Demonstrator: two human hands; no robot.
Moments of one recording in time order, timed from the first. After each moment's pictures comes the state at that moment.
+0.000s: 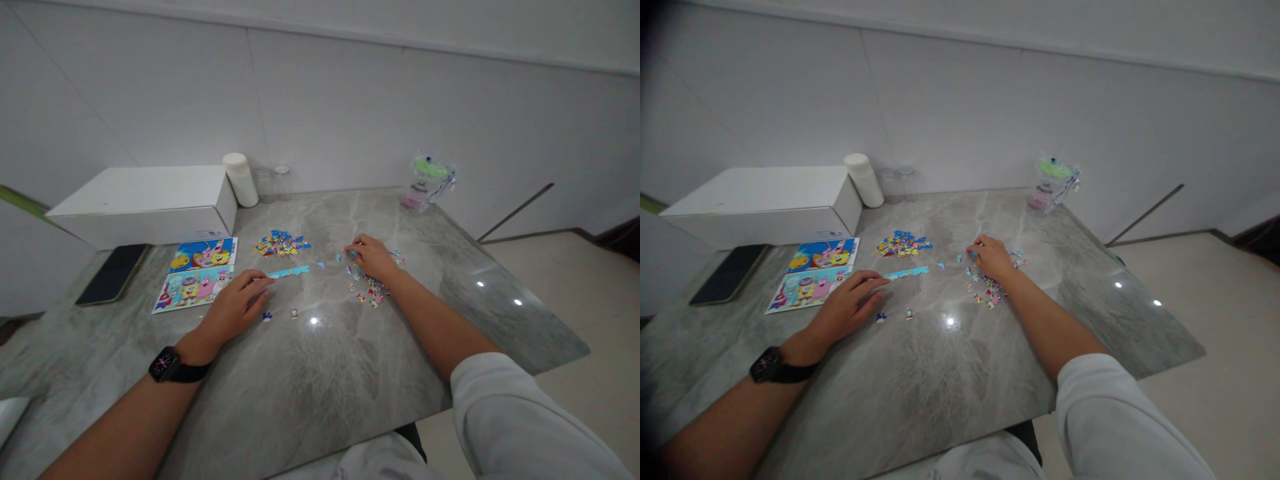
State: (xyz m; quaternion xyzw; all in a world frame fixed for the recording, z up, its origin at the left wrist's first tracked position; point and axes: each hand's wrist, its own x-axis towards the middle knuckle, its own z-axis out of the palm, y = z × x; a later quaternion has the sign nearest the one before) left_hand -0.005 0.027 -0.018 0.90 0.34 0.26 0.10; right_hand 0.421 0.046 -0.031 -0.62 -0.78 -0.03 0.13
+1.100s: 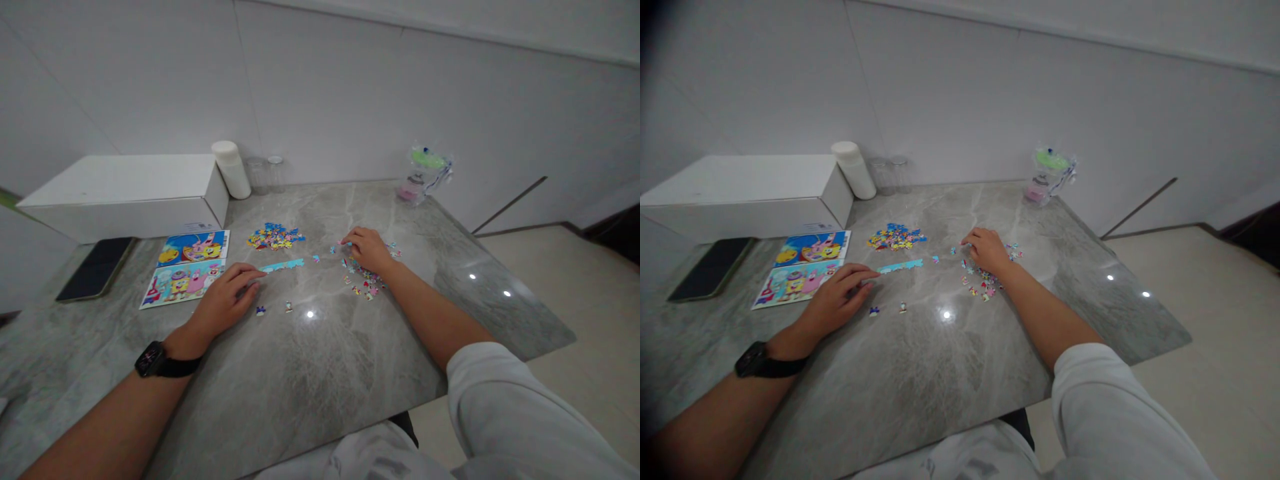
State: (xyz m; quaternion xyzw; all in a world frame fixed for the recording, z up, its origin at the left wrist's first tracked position) left_hand -0.008 0.029 -0.022 0.88 0.37 0.27 0.14; right_hand 0.424 0.047 -0.028 -0.56 -0.81 0.00 0.18
